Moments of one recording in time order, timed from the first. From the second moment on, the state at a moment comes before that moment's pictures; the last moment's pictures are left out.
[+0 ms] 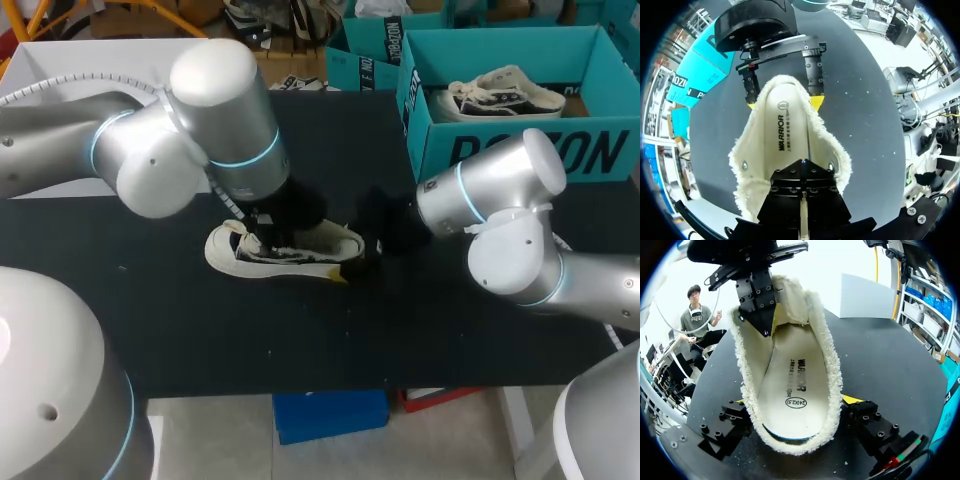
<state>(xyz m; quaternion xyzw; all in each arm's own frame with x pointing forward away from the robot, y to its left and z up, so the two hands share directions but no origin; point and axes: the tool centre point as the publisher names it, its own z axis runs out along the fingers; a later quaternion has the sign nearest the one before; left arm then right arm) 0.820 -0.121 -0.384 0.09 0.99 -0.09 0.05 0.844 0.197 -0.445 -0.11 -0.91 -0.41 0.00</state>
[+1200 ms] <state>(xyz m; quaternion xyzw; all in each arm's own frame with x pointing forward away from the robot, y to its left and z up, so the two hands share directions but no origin) 0.831 -0.120 -0.350 0.13 0.98 -0.11 -0.04 0.844 0.197 -0.445 -0.11 -0.91 -0.41 0.00</state>
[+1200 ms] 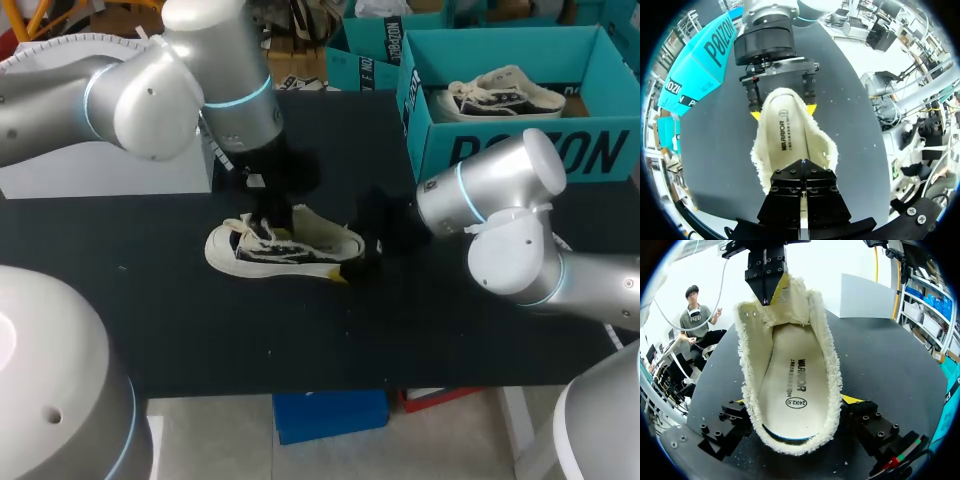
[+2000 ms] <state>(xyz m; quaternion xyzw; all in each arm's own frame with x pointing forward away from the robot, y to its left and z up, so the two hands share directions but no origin) 0.834 -0.144 -0.347 0.15 0.97 -0.06 -0.16 0.844 0.197 -0.445 -0.11 -0.91 -0.41 0.00</state>
